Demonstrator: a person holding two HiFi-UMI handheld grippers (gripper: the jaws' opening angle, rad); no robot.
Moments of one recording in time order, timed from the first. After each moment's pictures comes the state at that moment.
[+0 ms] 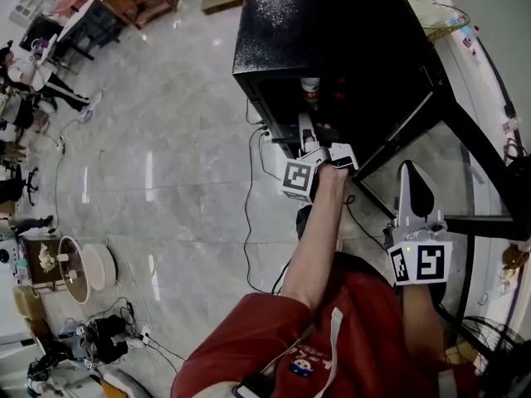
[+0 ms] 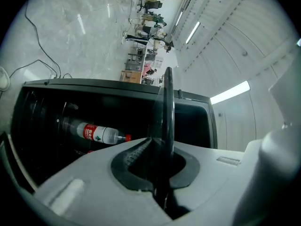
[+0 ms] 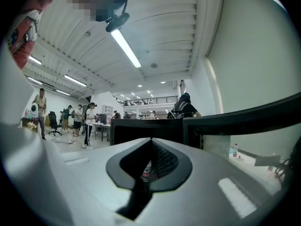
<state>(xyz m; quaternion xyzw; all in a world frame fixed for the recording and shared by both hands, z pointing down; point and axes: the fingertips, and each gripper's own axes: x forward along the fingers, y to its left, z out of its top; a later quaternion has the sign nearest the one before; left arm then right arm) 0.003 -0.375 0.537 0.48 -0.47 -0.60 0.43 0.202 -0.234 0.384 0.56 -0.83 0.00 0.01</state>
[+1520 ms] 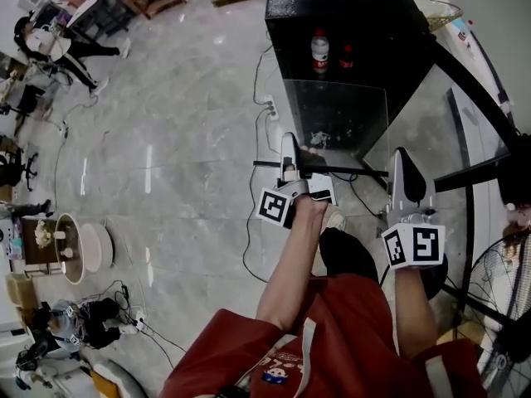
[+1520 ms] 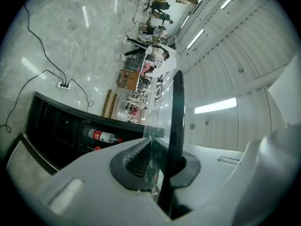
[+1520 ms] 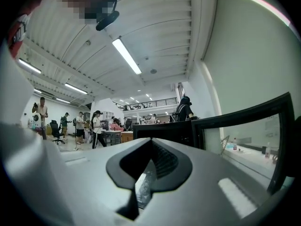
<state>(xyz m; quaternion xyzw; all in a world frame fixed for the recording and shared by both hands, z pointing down) -0.065 -0.142 0.491 0.48 -0.41 -0.64 0.44 0.158 -0.088 0.365 0.57 -0.82 0.01 -0.03</state>
